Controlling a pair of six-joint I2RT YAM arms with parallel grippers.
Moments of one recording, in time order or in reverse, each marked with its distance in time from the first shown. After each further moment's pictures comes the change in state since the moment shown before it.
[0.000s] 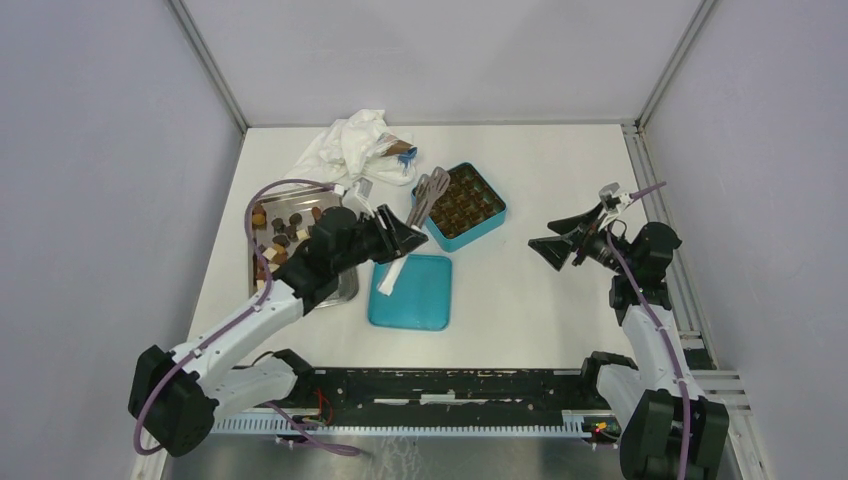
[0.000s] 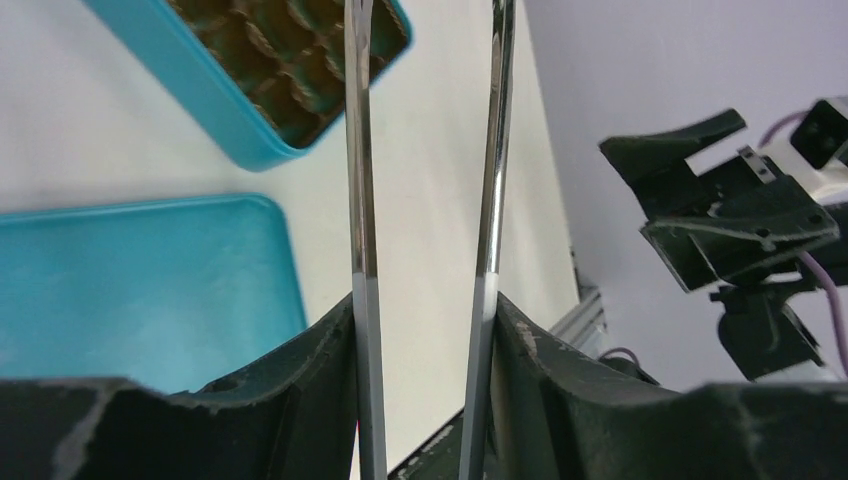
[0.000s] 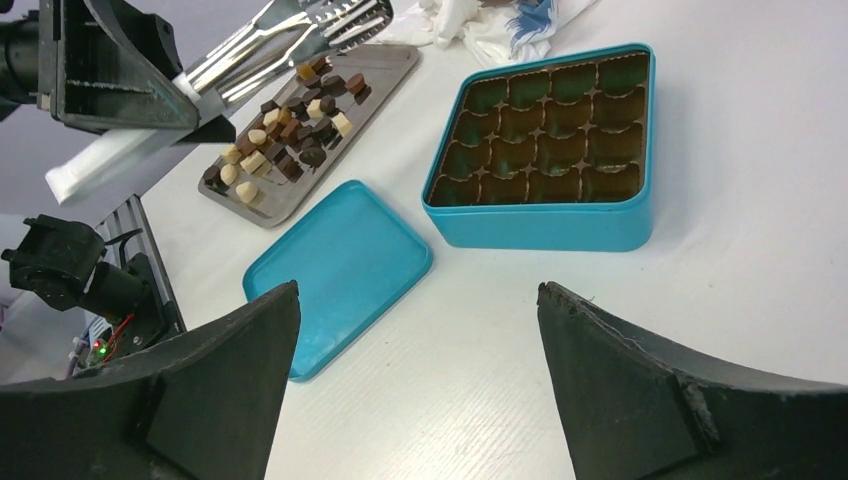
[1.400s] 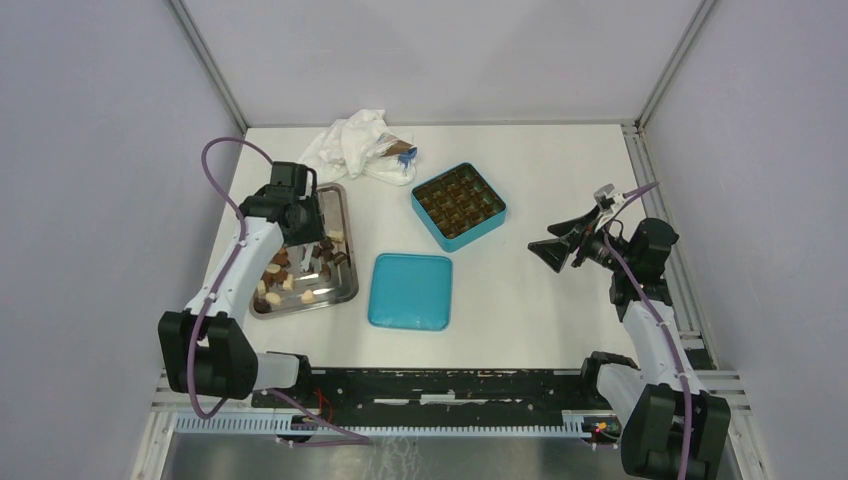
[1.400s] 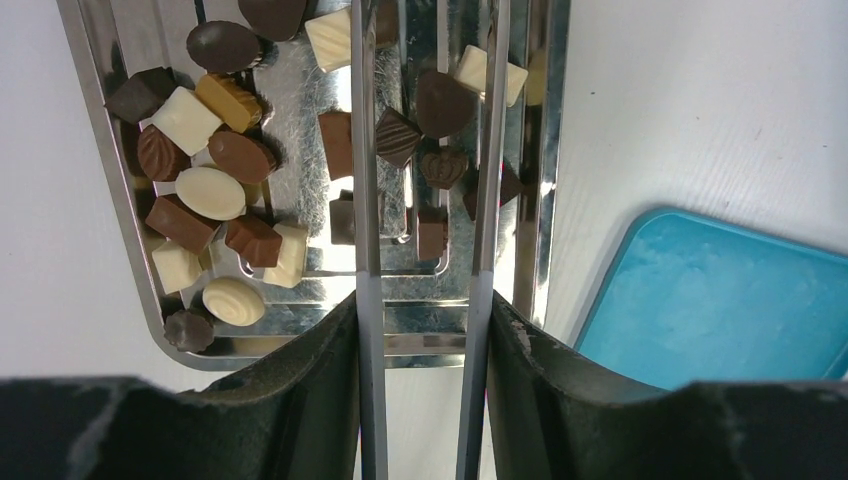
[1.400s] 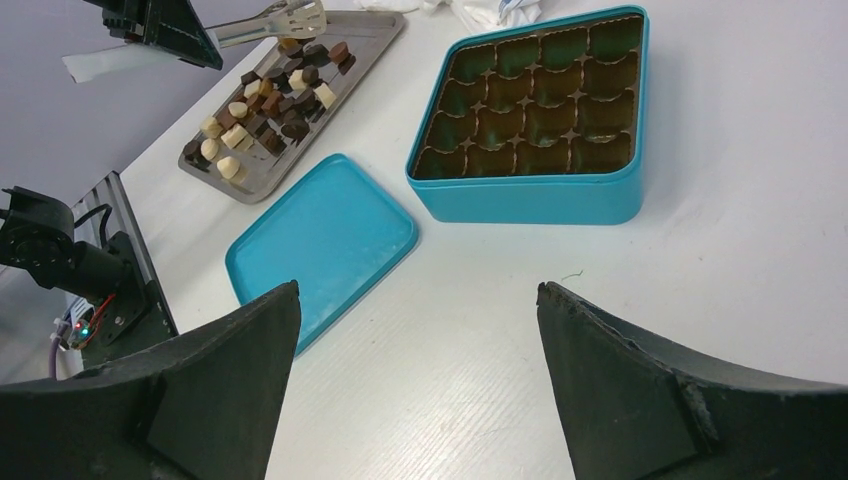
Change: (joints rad) left arm 0.538 0.269 0.406 -0.852 -0.322 0.617; right arm -0.001 0.026 0.024 -0.135 0.001 -0.124
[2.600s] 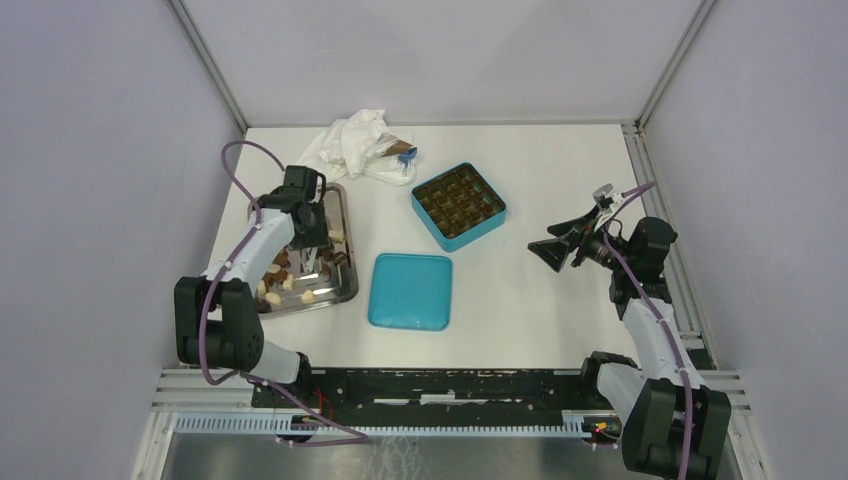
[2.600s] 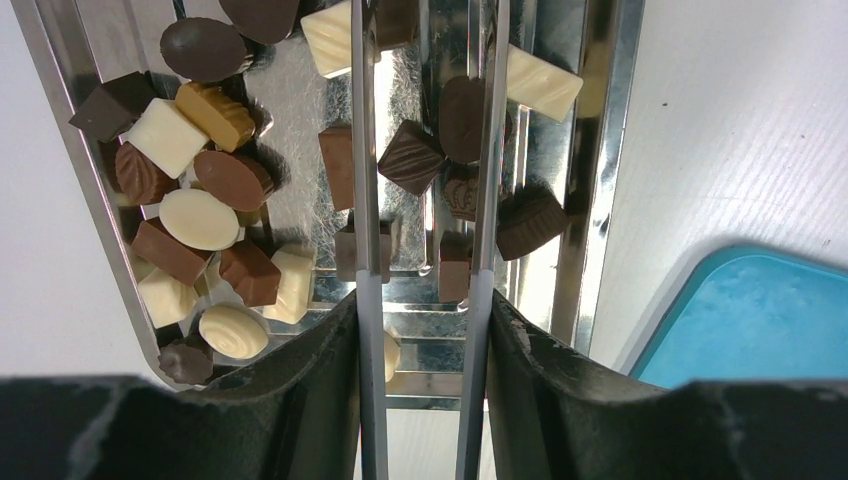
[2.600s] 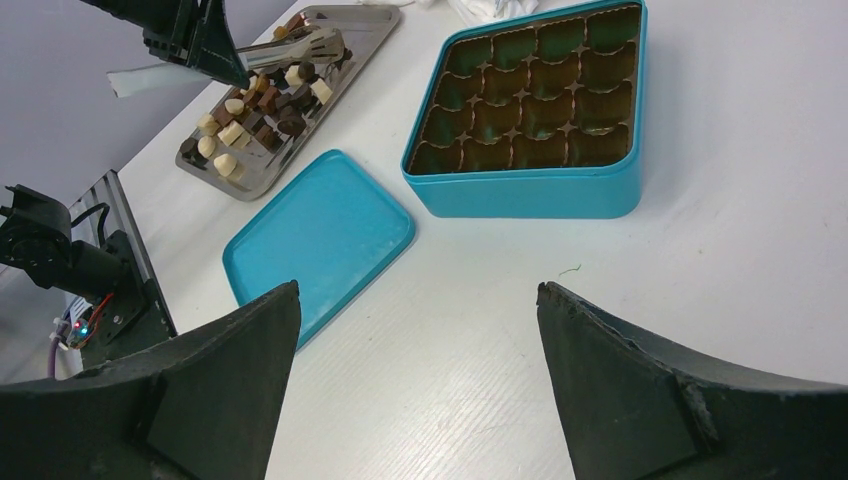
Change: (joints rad) left arm 0.002 0.141 -0.046 0.092 -0.050 0.024; right arm 0.000 0.025 0.002 -0.003 0.003 -0.015
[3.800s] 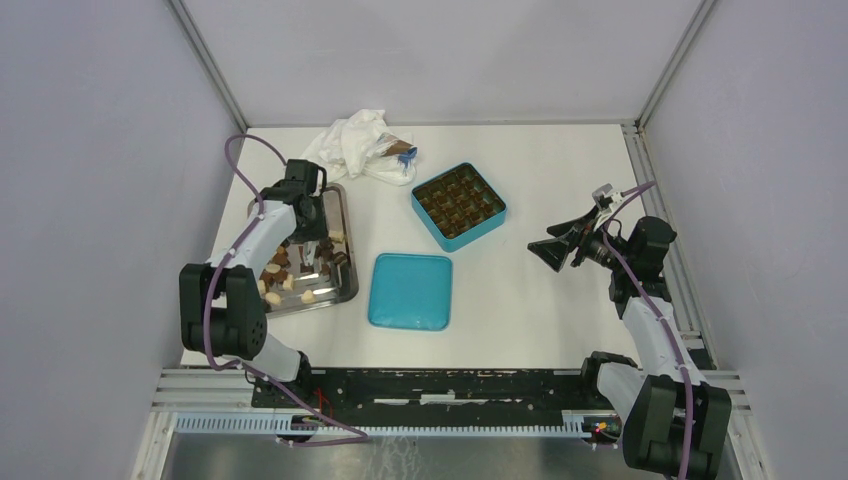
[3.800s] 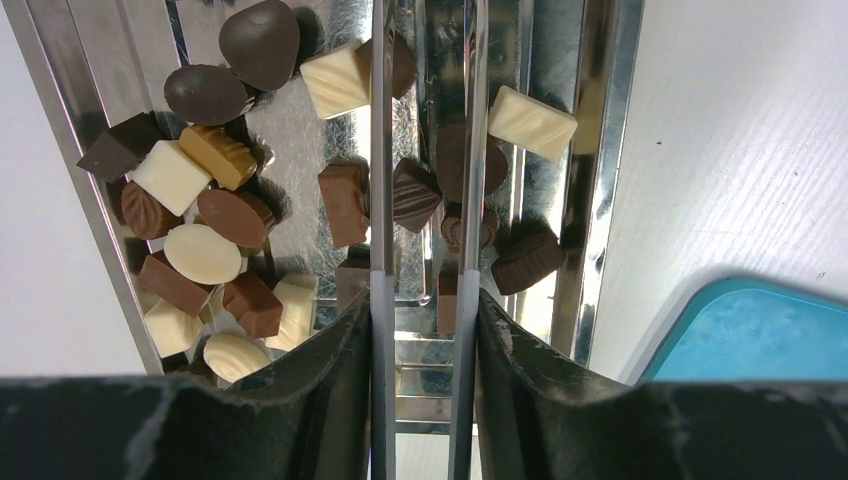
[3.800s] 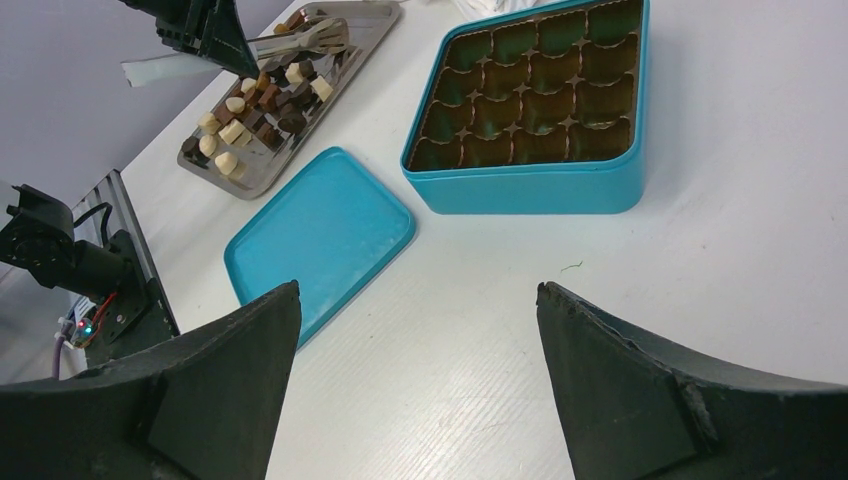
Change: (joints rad) left arm 0.011 0.073 0.052 0.016 0.000 0.018; right arm 0.000 0.015 0.000 0.001 -0.002 0.000
